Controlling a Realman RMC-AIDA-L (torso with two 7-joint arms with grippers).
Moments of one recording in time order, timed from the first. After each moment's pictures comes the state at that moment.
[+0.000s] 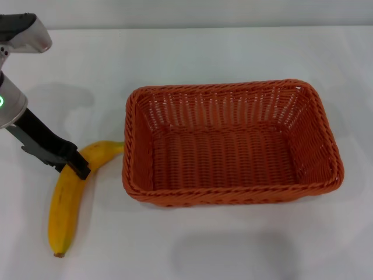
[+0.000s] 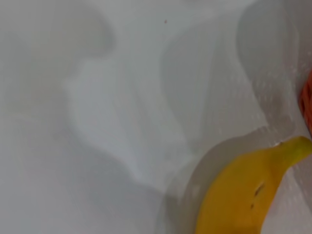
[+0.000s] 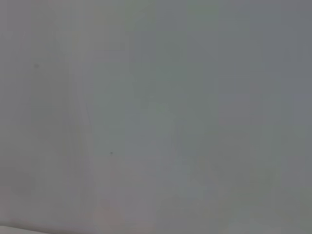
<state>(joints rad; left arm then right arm) -1.20 -1.96 2.85 -0.48 0.73 1.47 -2.23 0.43 1.98 -0.48 -0.90 -1.85 -1.21 1.60</state>
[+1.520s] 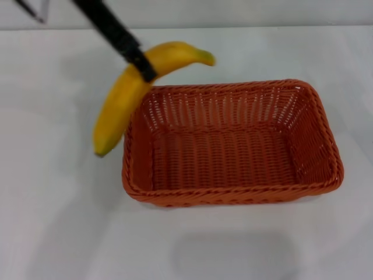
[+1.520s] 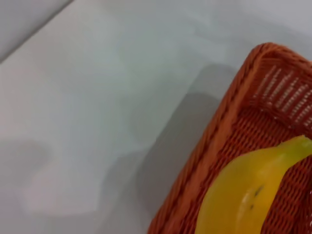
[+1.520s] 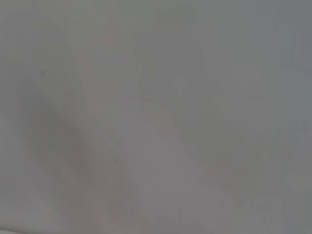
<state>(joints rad) -1.60 -1.97 2.85 -0.64 0.66 1.69 -1.94 0.44 1.98 -0.48 -0.92 -1.84 -1.21 1.59</state>
